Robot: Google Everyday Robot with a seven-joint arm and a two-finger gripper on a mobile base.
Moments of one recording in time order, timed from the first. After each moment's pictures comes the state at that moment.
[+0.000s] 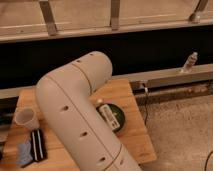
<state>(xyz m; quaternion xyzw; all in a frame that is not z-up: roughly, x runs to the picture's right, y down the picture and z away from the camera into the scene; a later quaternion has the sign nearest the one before) -0.287 0.145 0.888 -0.31 0.27 0.76 0.50</state>
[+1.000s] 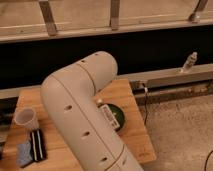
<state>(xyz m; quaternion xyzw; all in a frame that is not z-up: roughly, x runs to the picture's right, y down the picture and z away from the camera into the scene) -0.259 0.147 0.896 -0.31 0.27 0.77 0.49</state>
